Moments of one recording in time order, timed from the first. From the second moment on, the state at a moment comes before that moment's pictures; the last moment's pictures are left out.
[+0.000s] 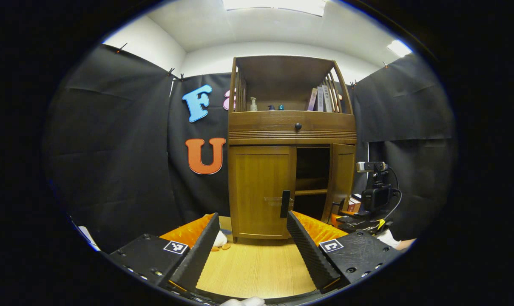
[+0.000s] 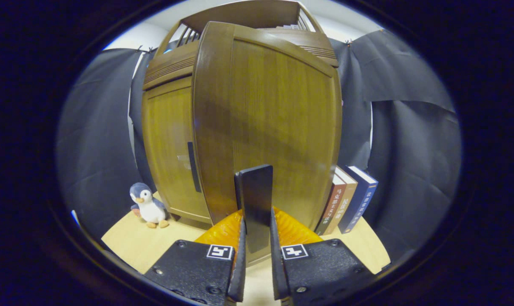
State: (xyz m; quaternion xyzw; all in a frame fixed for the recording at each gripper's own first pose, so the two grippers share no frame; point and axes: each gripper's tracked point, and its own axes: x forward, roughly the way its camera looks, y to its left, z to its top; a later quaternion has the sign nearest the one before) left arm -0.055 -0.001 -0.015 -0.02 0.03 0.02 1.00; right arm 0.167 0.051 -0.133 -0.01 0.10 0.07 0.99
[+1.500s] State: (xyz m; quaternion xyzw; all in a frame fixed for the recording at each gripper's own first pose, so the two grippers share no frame) left arm -0.042 -0.119 -0.006 -0.03 0.03 -0.02 1.00; right arm 0.127 -0.130 -0.127 0.00 0.10 0.04 0.99
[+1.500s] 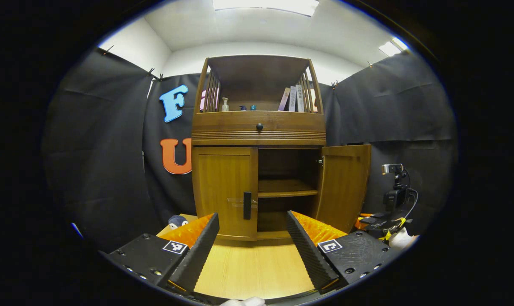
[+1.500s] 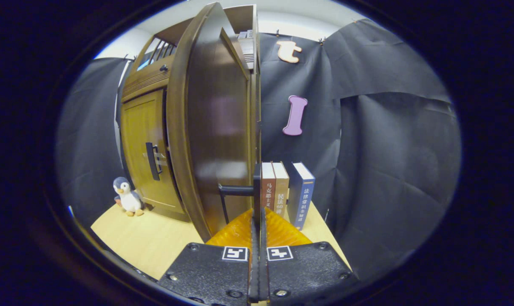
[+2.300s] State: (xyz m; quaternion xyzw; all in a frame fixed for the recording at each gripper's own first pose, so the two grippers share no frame) left arm -0.047 -0.174 -0.006 -0.02 0.04 0.06 1.00; right arm 0.134 -0.160 -0.124 -0.04 0.11 0.14 0.98
